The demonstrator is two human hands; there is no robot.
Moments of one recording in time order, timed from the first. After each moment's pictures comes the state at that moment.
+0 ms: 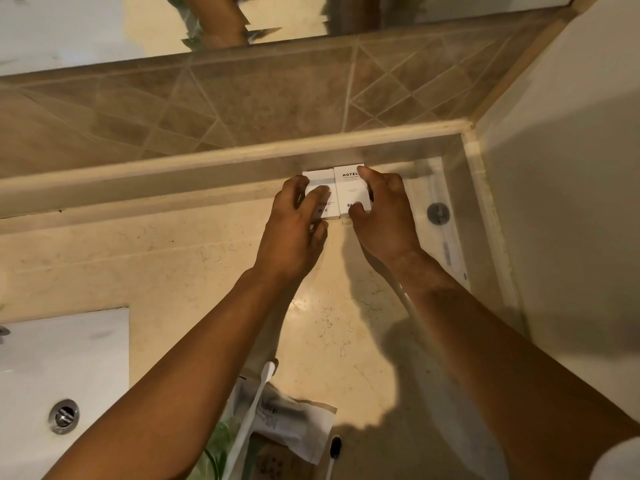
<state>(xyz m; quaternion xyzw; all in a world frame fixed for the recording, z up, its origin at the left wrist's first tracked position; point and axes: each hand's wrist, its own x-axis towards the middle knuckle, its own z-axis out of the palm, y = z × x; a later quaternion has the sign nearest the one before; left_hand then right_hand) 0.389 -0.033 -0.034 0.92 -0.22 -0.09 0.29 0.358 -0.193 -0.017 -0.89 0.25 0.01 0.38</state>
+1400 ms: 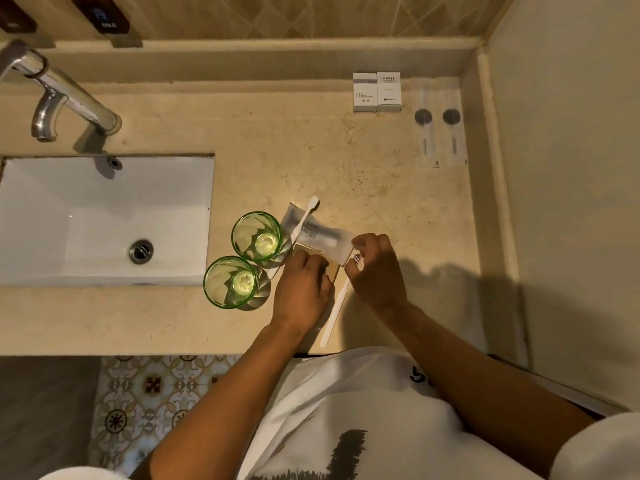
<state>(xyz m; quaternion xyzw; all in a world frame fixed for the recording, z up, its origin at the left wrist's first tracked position) 0.056 0.106 0.003 0.95 -0.11 -0.14 0.27 0.051 -0.047 0.012 -0.92 0.16 0.05 0.34</state>
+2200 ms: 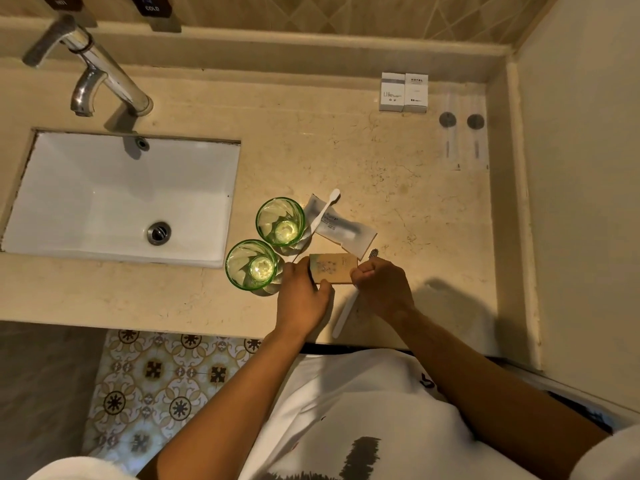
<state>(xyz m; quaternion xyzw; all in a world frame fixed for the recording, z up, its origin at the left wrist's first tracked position) 0.030 0.129 0.008 0.90 0.08 -0.20 0.37 0.028 -0.034 0.007 -0.87 0.15 0.27 0.39</state>
